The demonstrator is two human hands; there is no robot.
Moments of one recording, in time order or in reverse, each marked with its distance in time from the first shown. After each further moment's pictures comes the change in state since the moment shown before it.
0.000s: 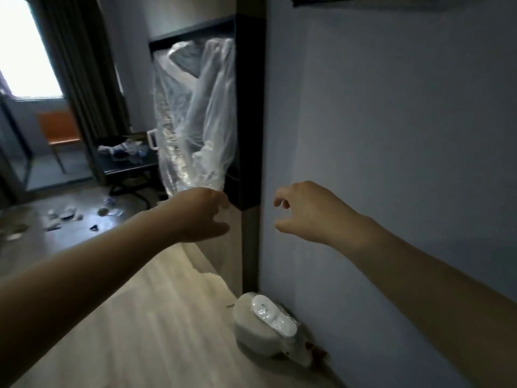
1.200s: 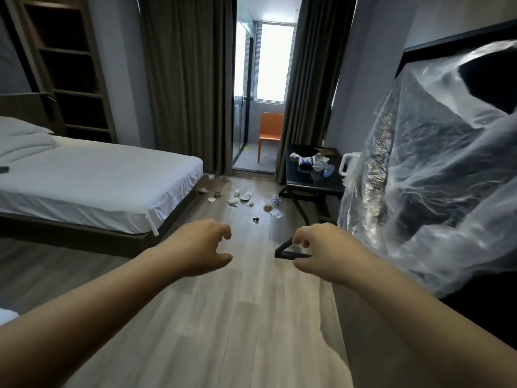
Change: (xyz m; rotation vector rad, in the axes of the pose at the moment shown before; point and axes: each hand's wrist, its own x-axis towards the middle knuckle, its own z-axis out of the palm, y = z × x) left_hand 0.028 -0.441 0.052 -0.029 0.030 -0.775; right_hand 0.465 -0.243 0.205 0.058 -0.204 -0.649
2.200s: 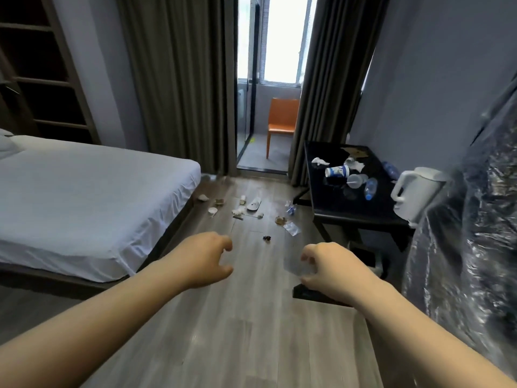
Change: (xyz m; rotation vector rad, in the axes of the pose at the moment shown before) left_hand 0.500 -0.224 0.033 0.009 -0.143 -0.038; right_hand 0.528 0.131 0.089 0.060 -0.143 0.080
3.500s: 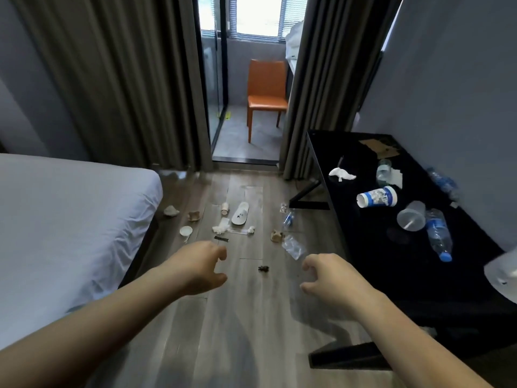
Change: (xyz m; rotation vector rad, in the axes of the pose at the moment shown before) left_hand 0.620 -0.252 -0.005 -0.035 -0.197 0.080; right_hand 0.617 0.104 0.020 0.135 -0.189 0.232
